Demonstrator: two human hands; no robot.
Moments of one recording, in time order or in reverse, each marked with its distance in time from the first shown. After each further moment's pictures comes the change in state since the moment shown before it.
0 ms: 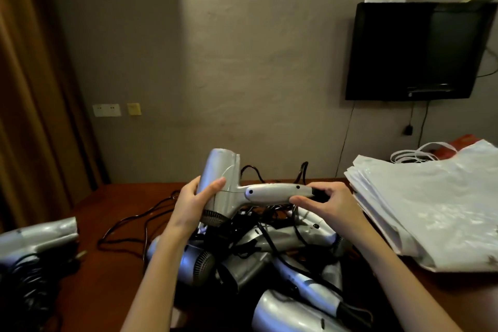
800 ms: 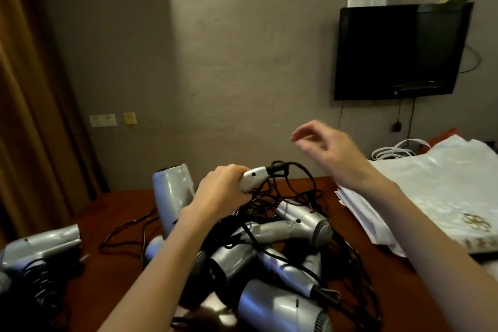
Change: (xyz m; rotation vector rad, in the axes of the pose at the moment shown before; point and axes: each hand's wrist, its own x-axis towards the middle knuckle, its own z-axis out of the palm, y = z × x) left_hand -0.017 0.076 0.063 1.166 -0.194 0.273; right_hand 0.023 -0.088 -0.064 -0.194 -0.023 -0.140
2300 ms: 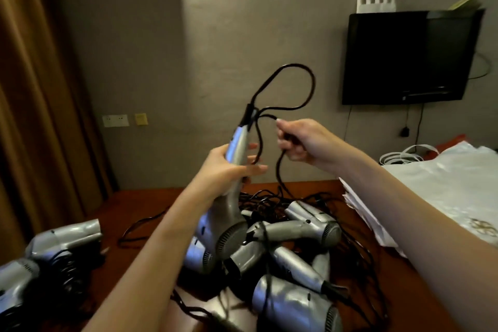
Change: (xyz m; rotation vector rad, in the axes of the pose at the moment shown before) left_hand -0.016 0.000 -0.043 -1.124 0.022 -0.180; right_hand 0.040 -0.048 0.029 0.766 -0.258 0.326
